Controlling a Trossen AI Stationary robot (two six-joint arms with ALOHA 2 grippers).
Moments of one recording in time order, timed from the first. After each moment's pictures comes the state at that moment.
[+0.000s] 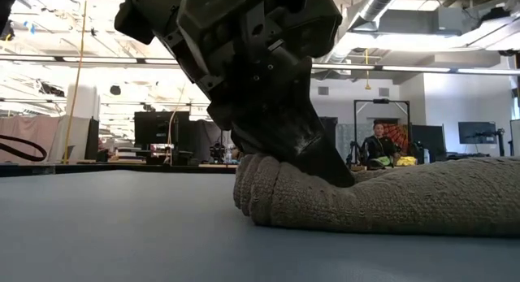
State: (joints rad) left arm -0.39 2.10 1.27 0.12 -0.10 -0.38; right arm 0.92 1.54 0.96 -0.40 0.34 0.94
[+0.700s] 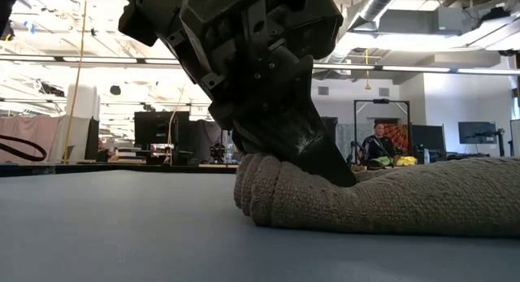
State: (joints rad) left arm -0.38 2.10 1.27 0.12 -0.07 -0.39; right arm 0.93 1.88 1.30 -0.81 0.44 0.91
